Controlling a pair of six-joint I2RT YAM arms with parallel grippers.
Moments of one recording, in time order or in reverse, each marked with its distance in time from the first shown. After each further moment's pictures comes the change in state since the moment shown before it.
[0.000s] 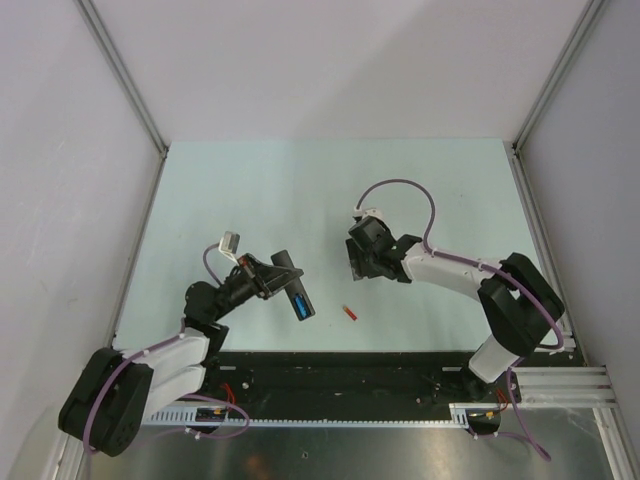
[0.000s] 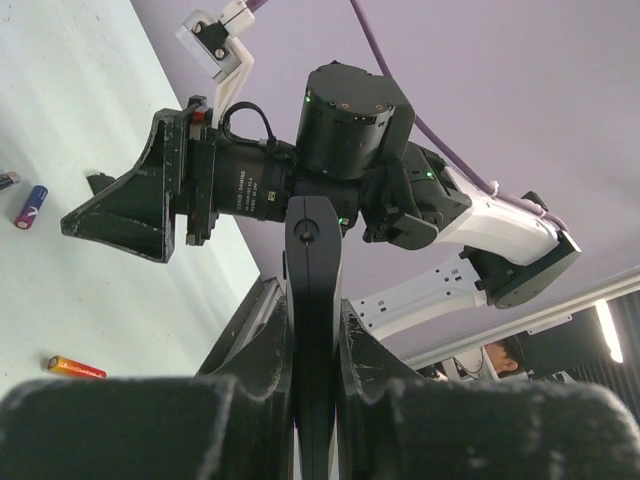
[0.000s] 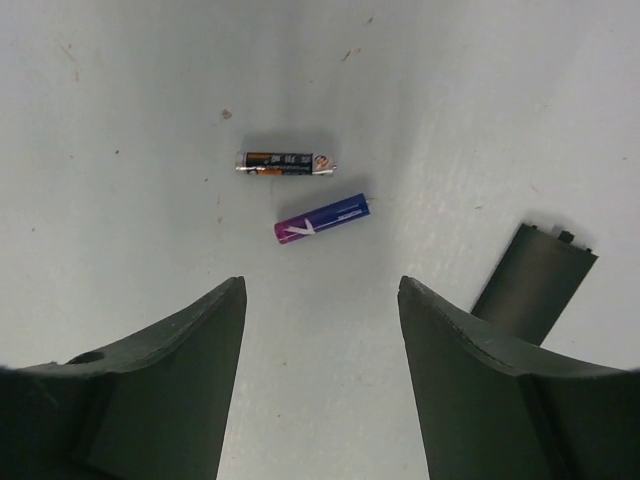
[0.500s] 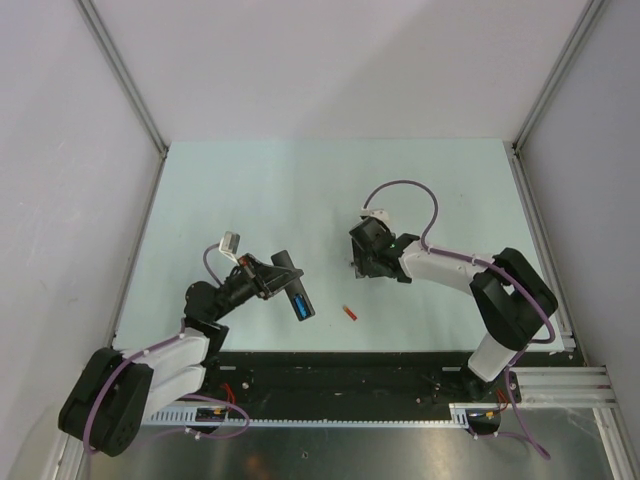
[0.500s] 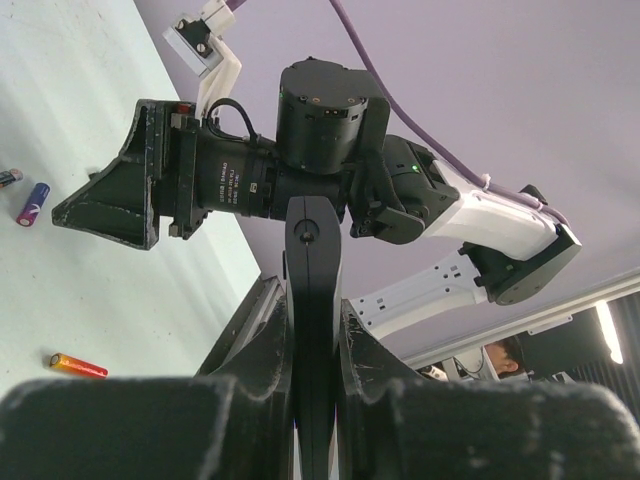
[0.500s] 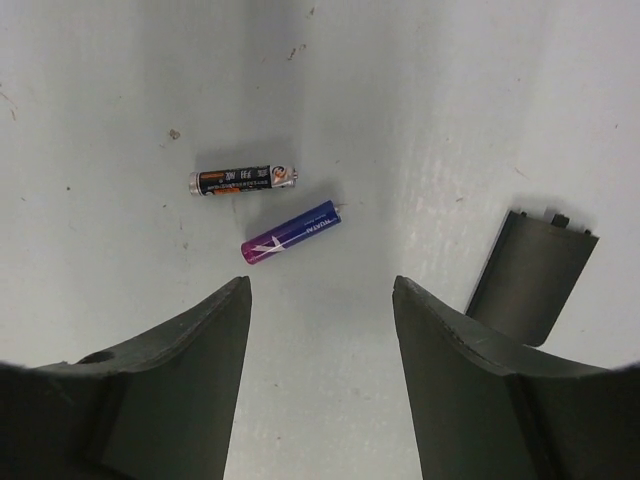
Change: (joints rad) left arm 0.001 0.000 -0.002 -0.007 0.003 0.000; right arm -0.024 0.043 0.004 -0.004 0.041 0.072
